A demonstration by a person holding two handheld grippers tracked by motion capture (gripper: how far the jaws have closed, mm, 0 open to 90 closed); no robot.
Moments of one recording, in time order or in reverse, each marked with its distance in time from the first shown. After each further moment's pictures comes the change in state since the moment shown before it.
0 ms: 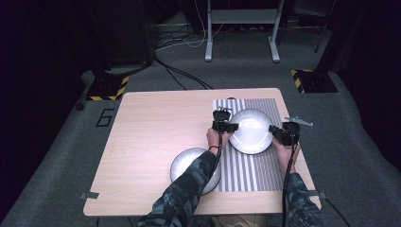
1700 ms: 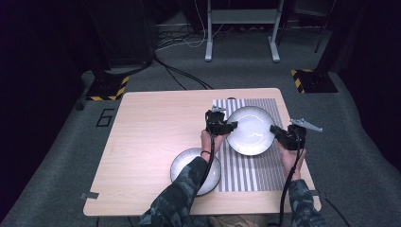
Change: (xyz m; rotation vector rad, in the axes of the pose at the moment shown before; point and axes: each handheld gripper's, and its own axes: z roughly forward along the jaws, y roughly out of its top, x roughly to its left) left arm -0.008 -0.005 -0.059 -0.144 -0.129 0.042; right arm 0.023 0.005 -0.054 -0.092 0.087 -0.040
